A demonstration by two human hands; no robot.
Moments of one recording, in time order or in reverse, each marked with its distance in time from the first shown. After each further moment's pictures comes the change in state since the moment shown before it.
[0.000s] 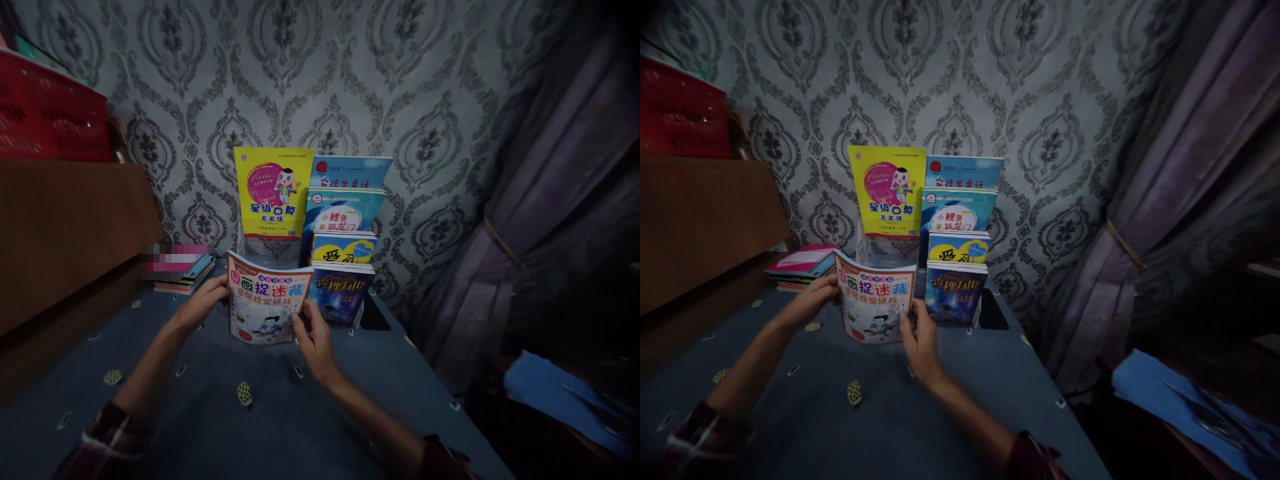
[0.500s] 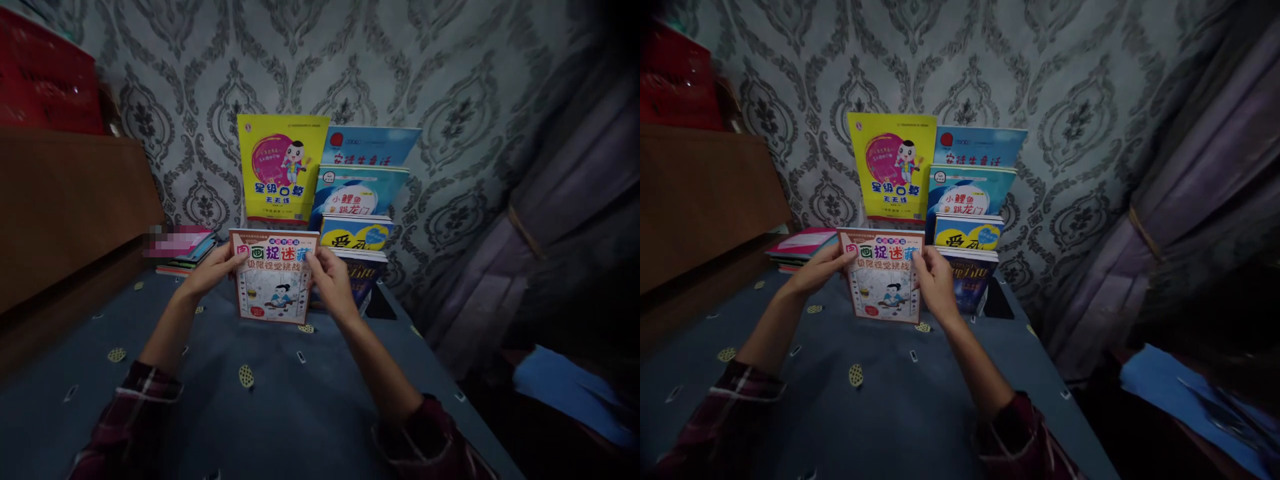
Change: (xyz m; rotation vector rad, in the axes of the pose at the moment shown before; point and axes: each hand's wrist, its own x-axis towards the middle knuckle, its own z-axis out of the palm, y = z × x) left_hand 0.027 0.011 0.005 0.020 -0.008 0.061; right_hand 0.078 -0.027 -0.017 0.051 -0.010 -0.019
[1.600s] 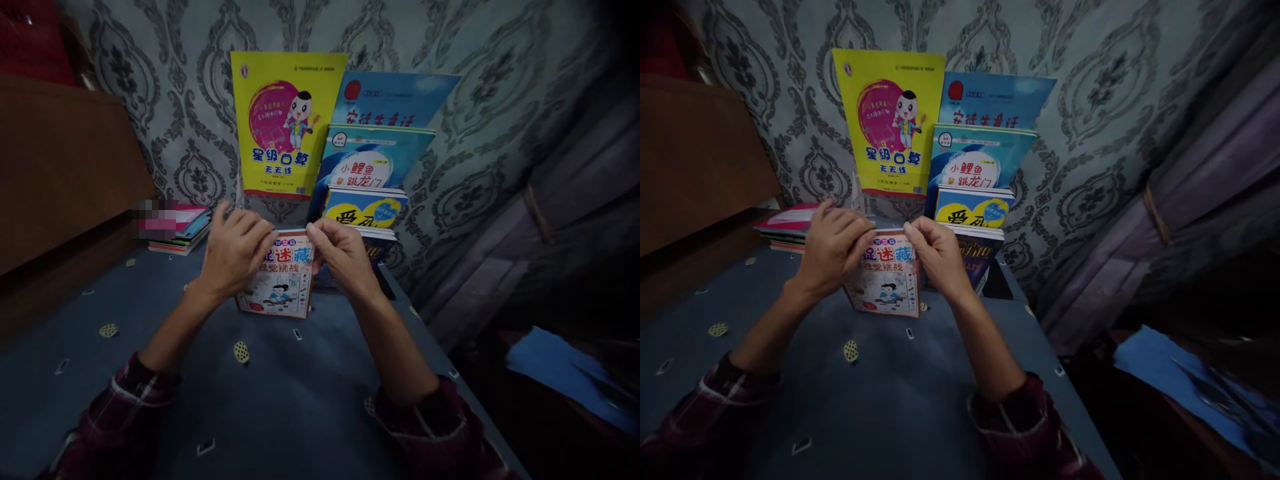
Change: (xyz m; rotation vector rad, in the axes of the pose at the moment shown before) left_hand -0.015 0.019 0.059 1.167 0.326 0.703; right_hand 0.002 -0.033 -0.013 0.014 -0.209 0.035
